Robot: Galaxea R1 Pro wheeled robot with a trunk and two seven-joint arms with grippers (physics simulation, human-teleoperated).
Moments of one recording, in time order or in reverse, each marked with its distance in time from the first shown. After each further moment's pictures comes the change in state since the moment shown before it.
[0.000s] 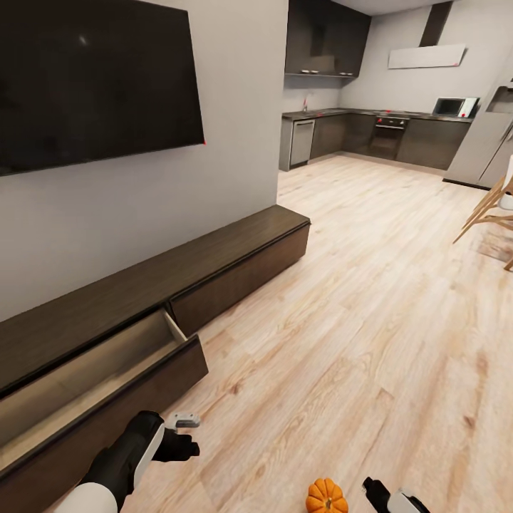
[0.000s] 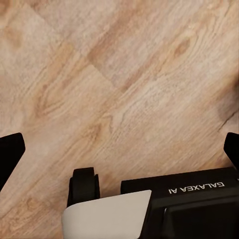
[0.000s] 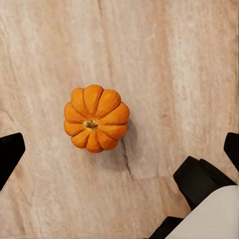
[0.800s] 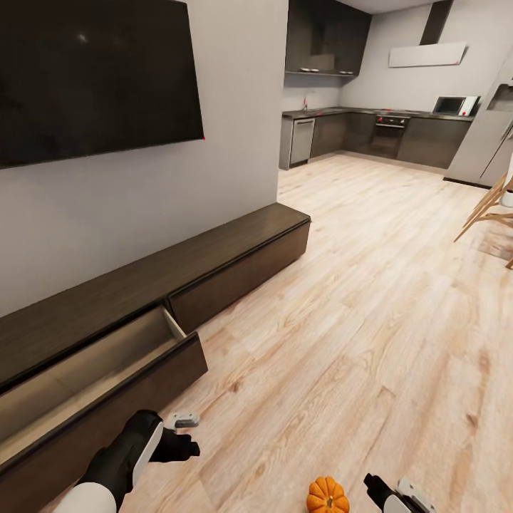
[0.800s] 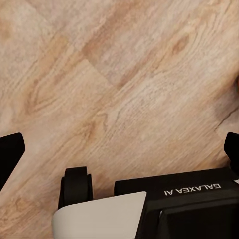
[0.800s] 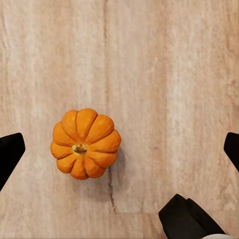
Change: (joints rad) left arm 0.000 0.002 0.018 -0.007 0.015 0.030 -0.012; right arm 0.000 0.007 0.028 0.002 0.144 -0.088 -0.001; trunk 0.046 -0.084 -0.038
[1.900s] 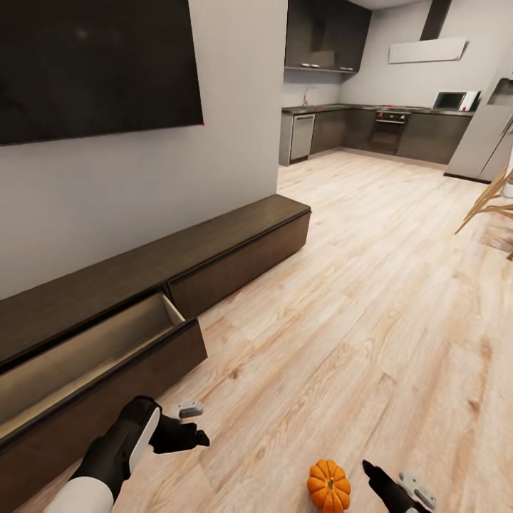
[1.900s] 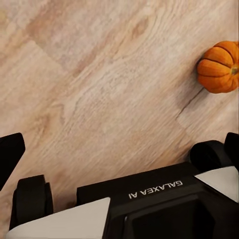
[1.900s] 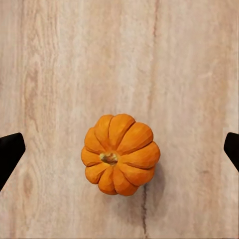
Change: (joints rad) left arm -0.002 0.010 0.013 -0.118 0.035 0.164 -0.159; right arm 0.000 -0.043 -0.019 0.081 -0.017 -0.067 0.392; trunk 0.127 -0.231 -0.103
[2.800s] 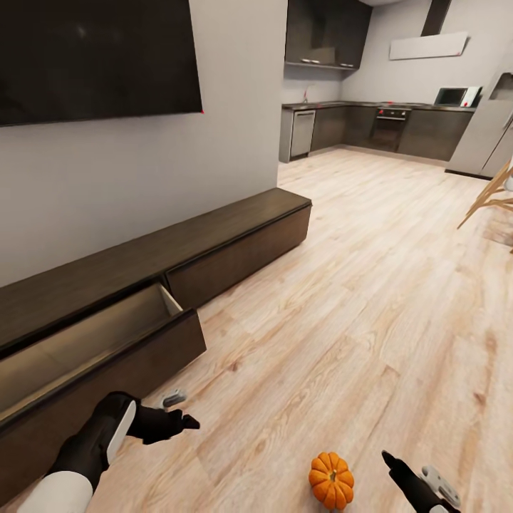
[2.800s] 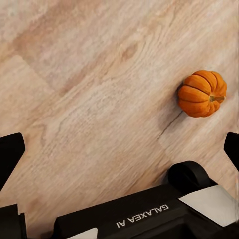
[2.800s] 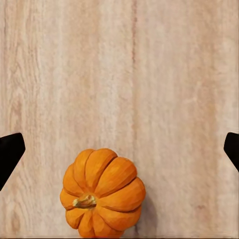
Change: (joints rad) left arm -0.018 0.070 0.105 0.000 0.005 -0.001 -0.187; right arm 0.000 -0.078 -0.094 -0.009 -0.027 0.033 0.078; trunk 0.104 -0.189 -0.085
